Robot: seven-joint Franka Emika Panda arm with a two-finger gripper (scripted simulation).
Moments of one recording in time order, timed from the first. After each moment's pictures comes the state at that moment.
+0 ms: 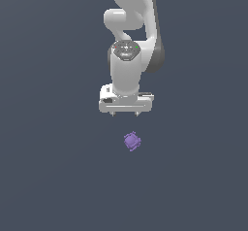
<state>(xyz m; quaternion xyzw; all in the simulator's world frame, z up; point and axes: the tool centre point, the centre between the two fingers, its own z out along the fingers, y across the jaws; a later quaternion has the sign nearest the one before) -0.006 0.005 0.167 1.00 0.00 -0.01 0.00</state>
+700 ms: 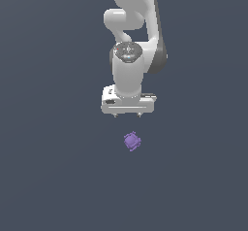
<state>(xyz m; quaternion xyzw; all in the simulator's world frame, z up) -0.003 0.015 0.165 1.00 0.00 -0.01 -0.01</state>
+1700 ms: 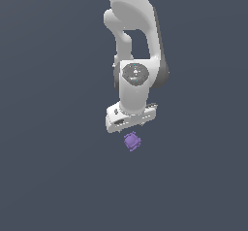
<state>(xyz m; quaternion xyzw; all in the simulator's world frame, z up) 0.033 0.028 0.124 0.99 0.17 -0.01 0.00</state>
